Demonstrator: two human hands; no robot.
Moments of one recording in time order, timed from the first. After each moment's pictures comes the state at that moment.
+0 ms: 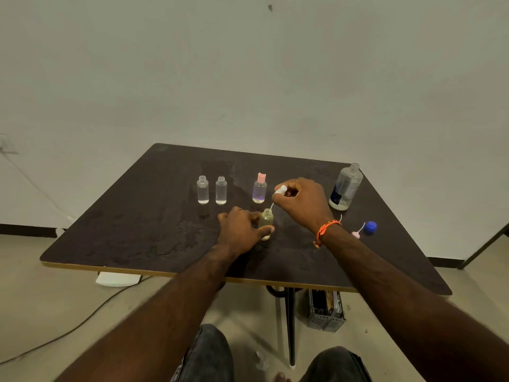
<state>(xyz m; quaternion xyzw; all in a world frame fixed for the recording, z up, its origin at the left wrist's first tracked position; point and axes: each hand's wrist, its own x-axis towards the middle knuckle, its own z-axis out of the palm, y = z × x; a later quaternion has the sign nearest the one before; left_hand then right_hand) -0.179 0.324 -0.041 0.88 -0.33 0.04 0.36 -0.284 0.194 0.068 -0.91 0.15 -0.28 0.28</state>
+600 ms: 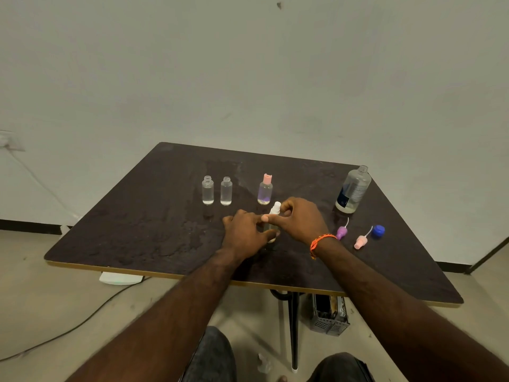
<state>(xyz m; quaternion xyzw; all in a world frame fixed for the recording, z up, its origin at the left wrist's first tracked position) -0.179 0.324 -0.049 0.87 -0.32 0.04 0.36 -0.267 0.189 0.024 -0.93 0.20 -0.15 0.28</state>
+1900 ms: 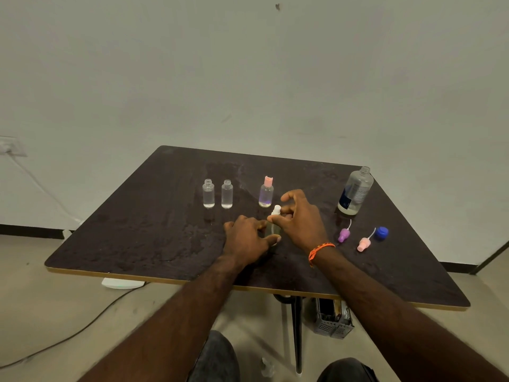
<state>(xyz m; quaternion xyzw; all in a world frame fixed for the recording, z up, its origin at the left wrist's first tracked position) -0.181 0.324 -0.049 0.88 -0.33 0.04 0.33 -0.271 0.197 0.022 -0.89 0.17 -0.23 0.36</state>
